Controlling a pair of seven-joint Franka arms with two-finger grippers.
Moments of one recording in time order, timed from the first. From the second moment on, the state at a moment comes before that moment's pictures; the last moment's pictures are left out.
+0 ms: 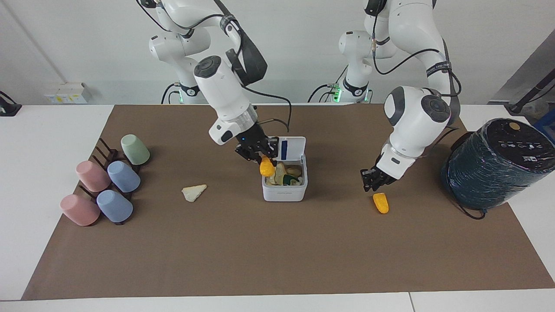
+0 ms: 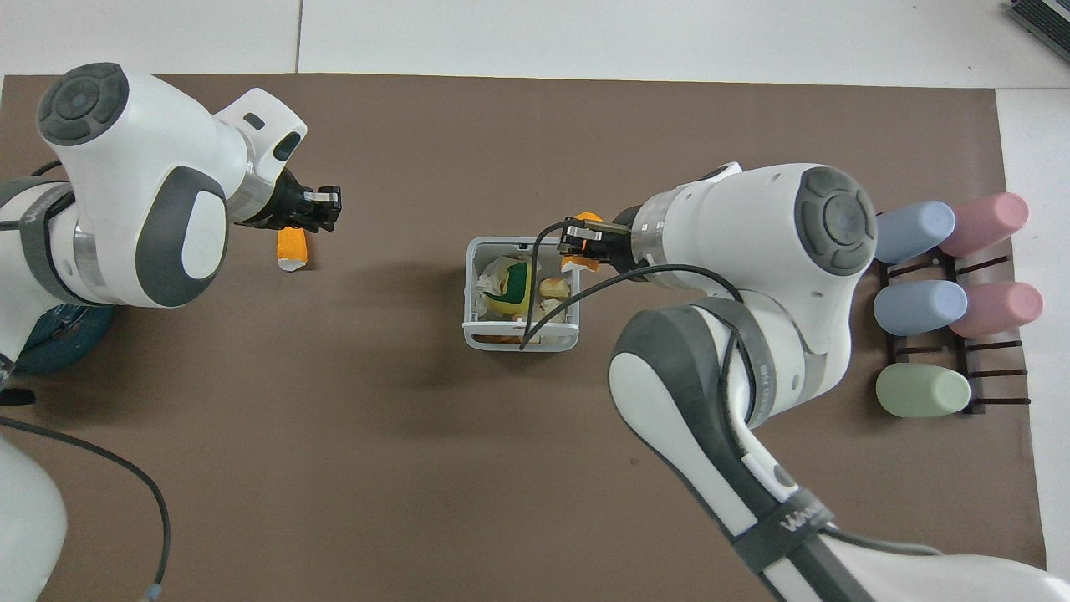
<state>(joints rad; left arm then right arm) -0.17 0.31 -0.03 -1.73 -0.12 2.13 -0.16 0.45 0.25 0.05 -1.78 0.35 2.36 0.48</state>
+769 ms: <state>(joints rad) -0.13 0.36 -0.03 -1.87 -0.02 2.35 -0.12 0.47 0.33 0.05 -1.78 0.35 2.41 0.49</state>
